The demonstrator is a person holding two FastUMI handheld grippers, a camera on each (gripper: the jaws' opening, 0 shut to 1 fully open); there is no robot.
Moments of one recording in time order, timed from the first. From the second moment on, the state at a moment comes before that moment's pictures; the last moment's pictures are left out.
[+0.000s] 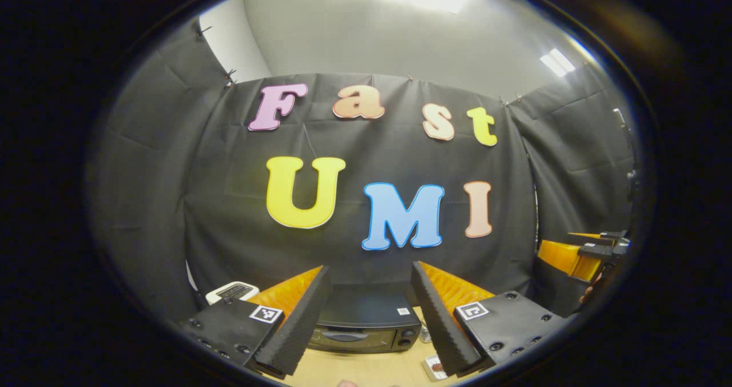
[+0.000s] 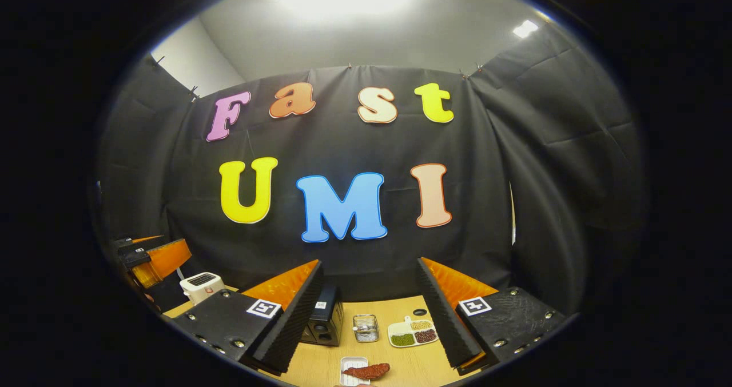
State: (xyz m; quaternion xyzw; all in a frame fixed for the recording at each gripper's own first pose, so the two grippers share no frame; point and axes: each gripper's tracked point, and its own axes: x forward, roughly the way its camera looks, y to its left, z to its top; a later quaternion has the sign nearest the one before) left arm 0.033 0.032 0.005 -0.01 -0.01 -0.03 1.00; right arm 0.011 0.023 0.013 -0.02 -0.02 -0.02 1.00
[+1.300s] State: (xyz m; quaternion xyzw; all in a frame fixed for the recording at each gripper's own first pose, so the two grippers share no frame) left arm 0.207 0.064 -0.277 0.00 0.23 -0.03 0.97; right arm 0.039 -0.003 -0.034 -0.03 0.03 -0.06 1.00
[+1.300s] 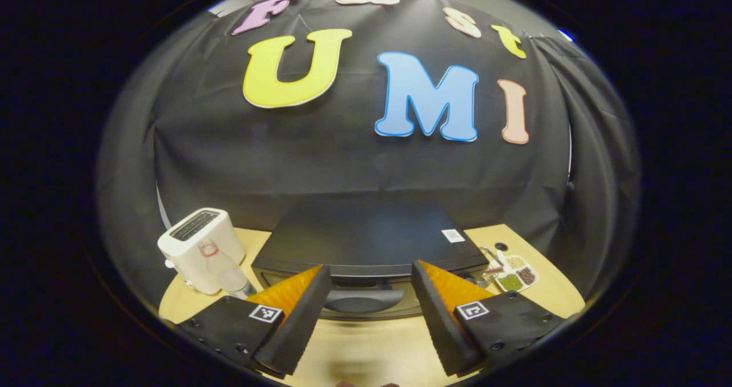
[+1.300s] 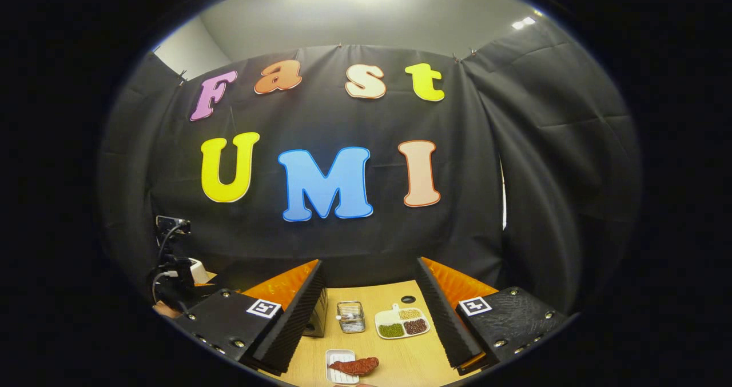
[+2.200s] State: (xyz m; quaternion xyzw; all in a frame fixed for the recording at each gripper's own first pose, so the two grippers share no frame) left arm 0.209 0.077 -0.327 0.03 0.27 -0.03 0.96; right arm 0.044 0.009 -0.025 -0.03 0.02 -0.07 1.00
